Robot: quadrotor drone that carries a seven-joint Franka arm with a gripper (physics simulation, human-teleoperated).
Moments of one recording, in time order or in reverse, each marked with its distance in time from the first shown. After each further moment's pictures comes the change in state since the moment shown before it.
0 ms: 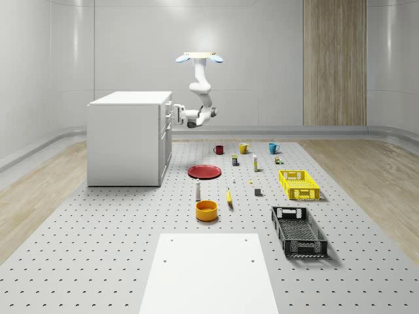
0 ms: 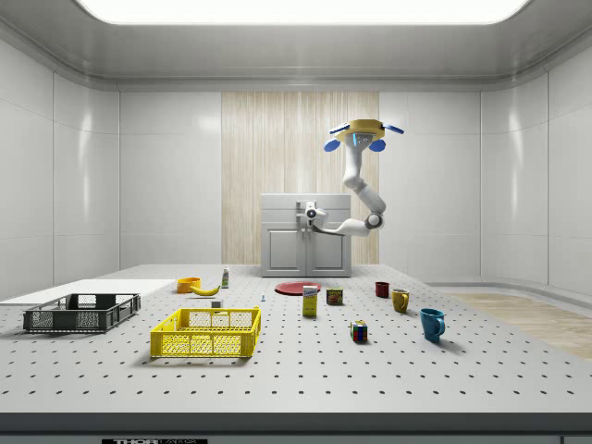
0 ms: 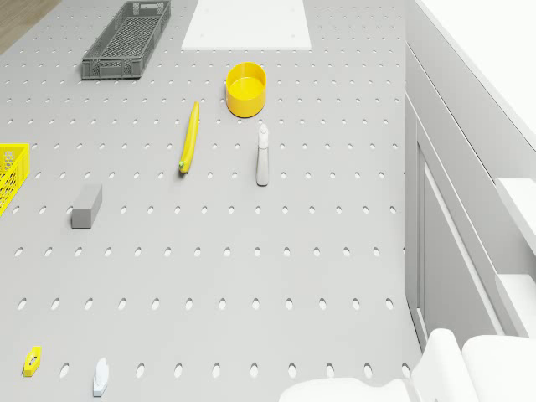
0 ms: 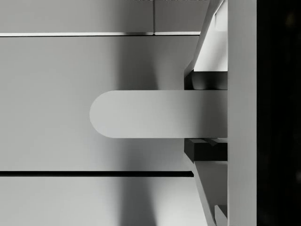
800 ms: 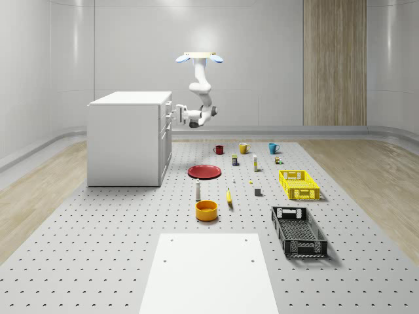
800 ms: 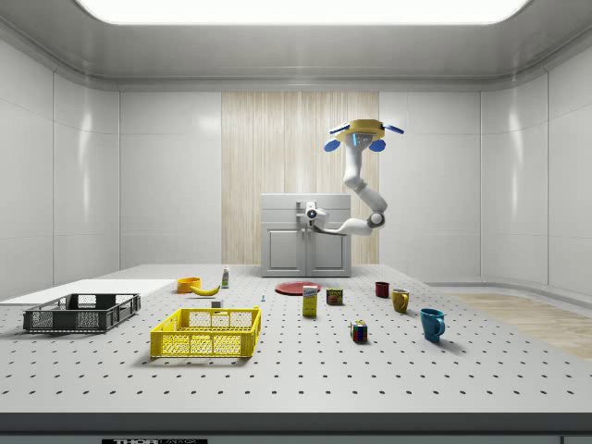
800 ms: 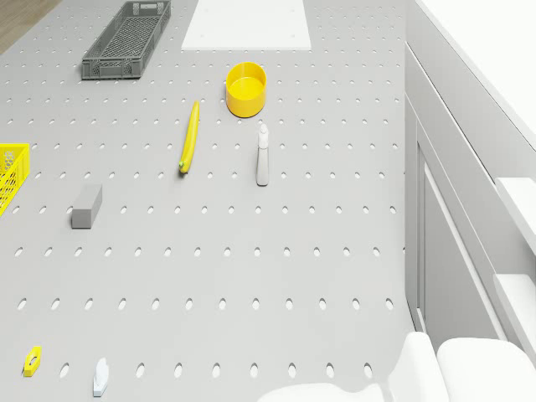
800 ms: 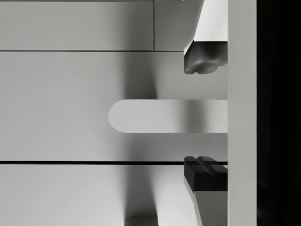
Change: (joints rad) arm -0.024 -0.029 -0.028 -0.014 -0.042 -0.028 0.018
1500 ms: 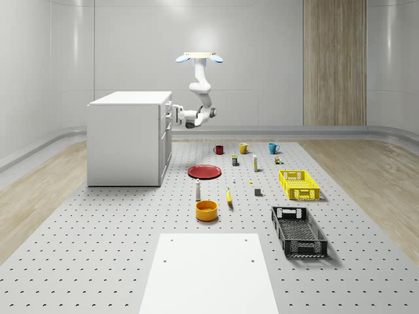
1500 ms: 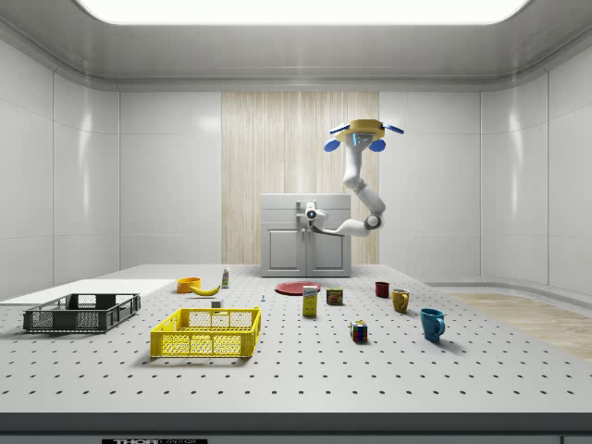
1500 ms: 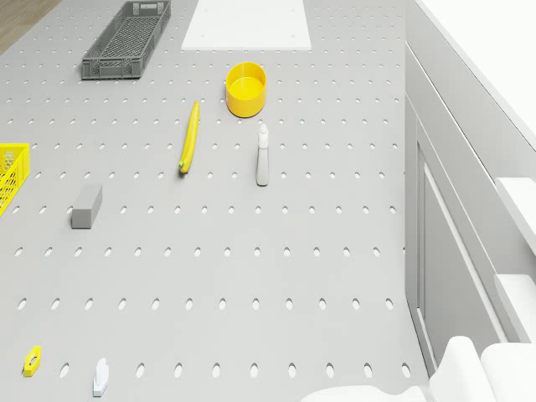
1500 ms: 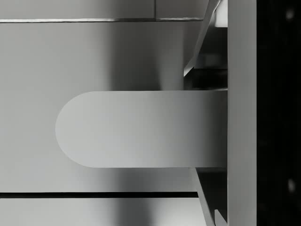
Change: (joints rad) arm 0.012 0.048 0.076 0.031 0.079 0.042 -0.012
